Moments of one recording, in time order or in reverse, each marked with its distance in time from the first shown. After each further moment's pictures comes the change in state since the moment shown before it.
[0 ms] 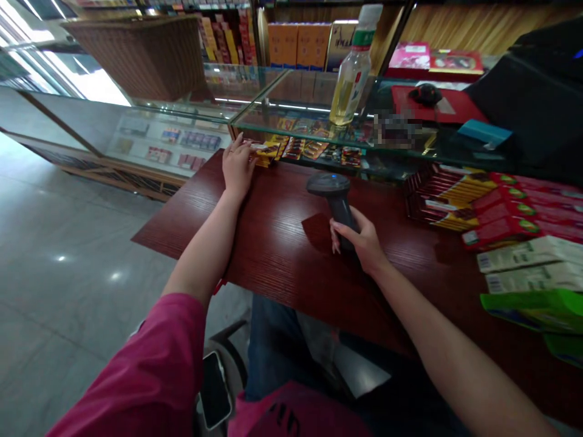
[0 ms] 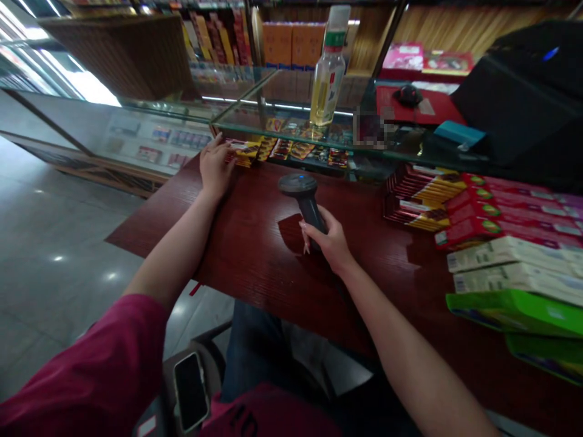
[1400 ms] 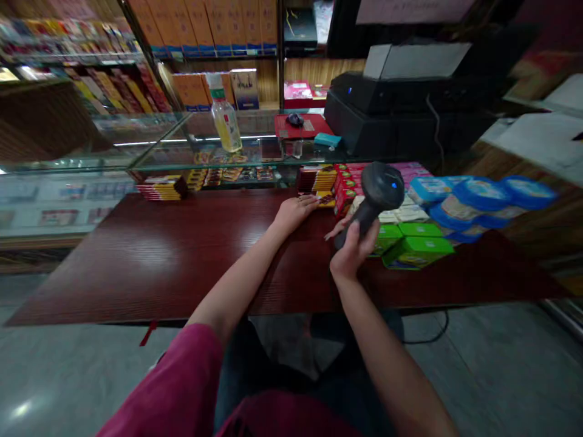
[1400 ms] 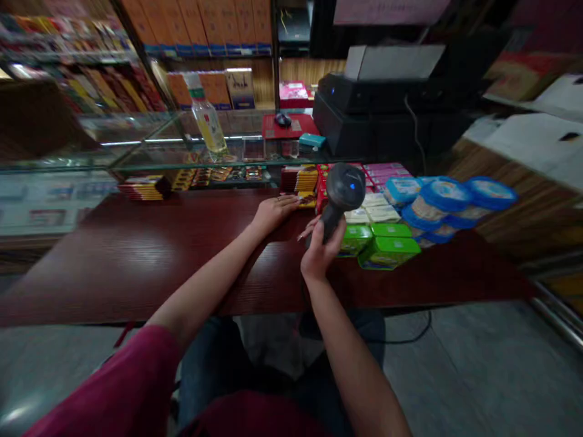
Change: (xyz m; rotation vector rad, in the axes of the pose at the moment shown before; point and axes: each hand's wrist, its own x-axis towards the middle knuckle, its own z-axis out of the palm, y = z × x) left_hand -0.082 0.353 0.122 -0.228 -0.375 0.884; right_hand -0.098 -0.020 -0.103 0.024 1.032 -0.786
